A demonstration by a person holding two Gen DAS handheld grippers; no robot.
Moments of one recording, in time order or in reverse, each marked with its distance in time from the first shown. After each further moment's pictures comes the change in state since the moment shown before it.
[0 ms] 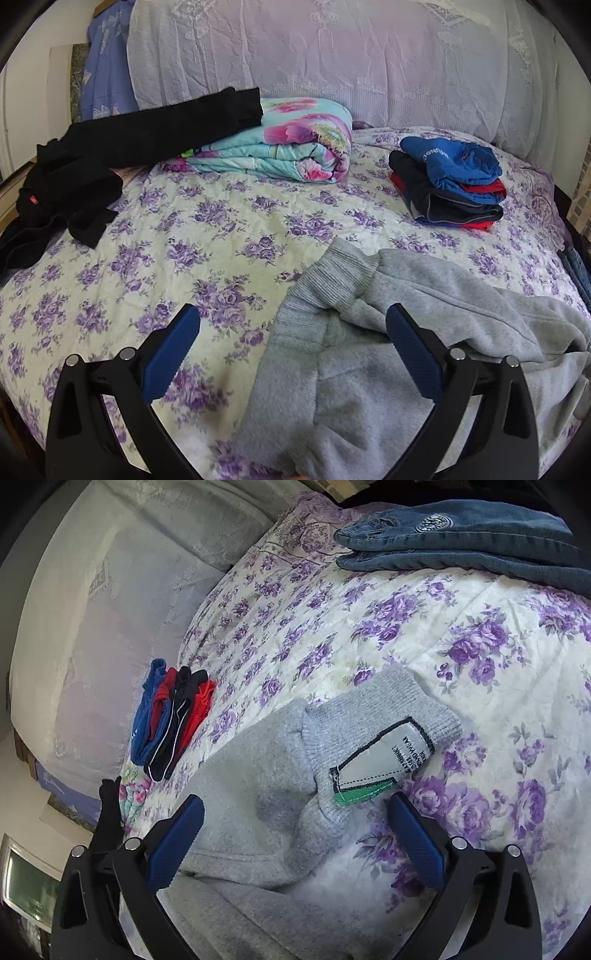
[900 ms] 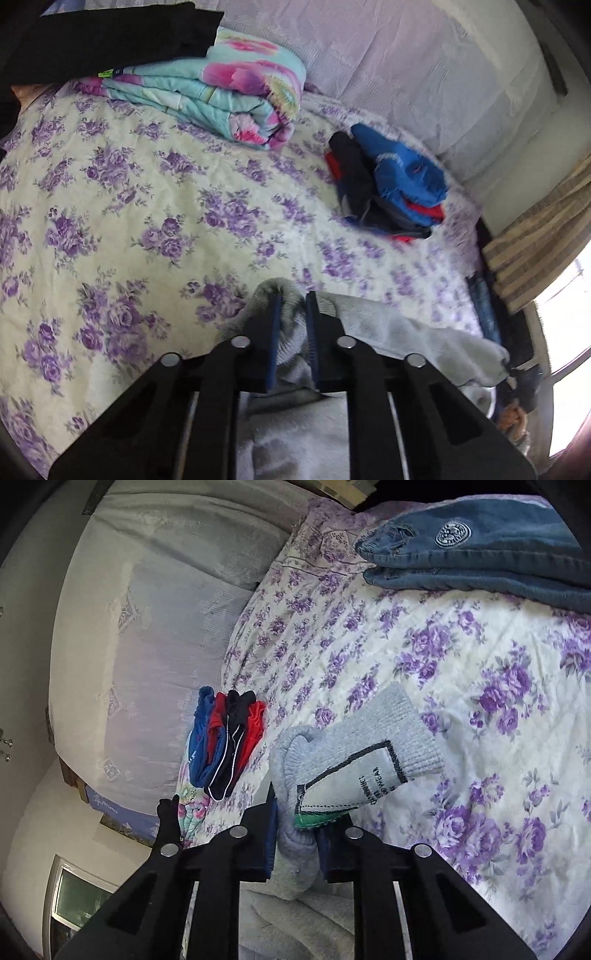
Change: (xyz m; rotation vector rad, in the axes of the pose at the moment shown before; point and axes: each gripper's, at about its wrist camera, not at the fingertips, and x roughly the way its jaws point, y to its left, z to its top) left arm 0.067 0.025 0.052 -0.216 0.214 -0.487; right arm -0.035 0.001 0.041 0.133 -0.005 0.213
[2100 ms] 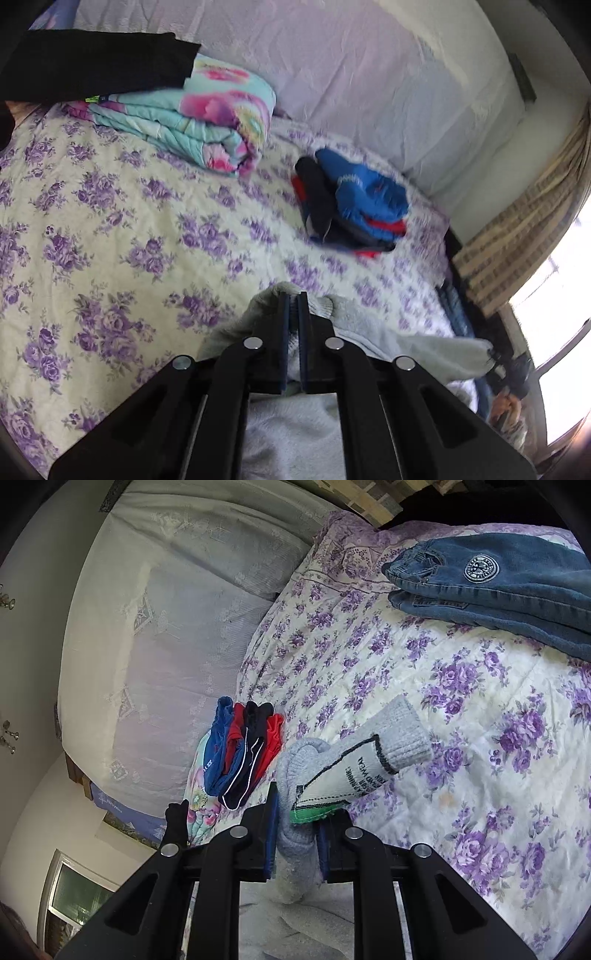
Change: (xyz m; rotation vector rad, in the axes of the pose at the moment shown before) left arm -0.030 -0.011 -0.002 0.024 -0.084 -0.102; right arm -0.008 0.027 0.019 -0.039 -0.027 0.026
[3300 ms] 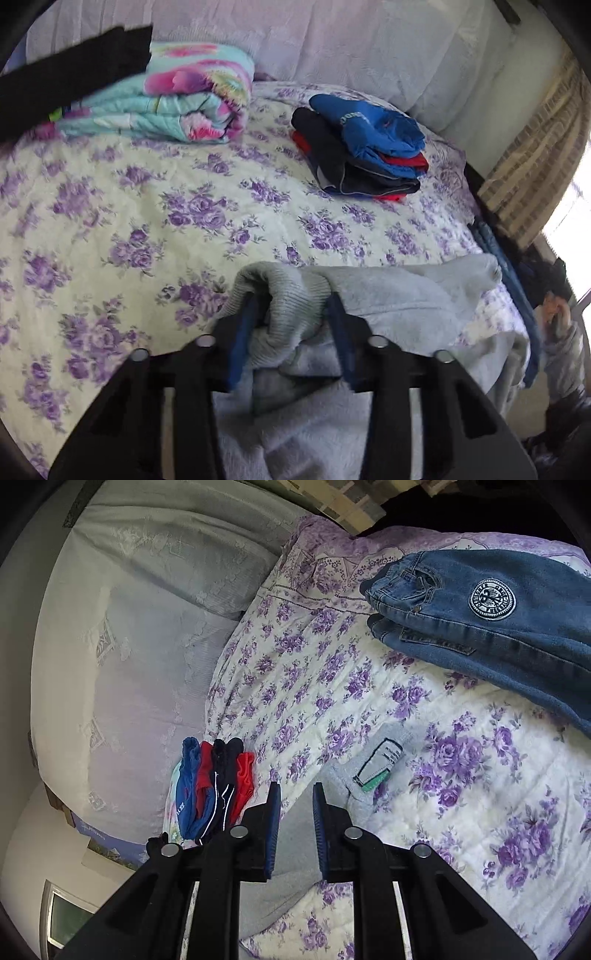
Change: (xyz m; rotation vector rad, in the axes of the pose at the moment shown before) left arm 0.062 0.002 -0.019 0.201 0.165 0.082; right arm 0.047 -0.020 0.071 0.054 -0.015 -0.103
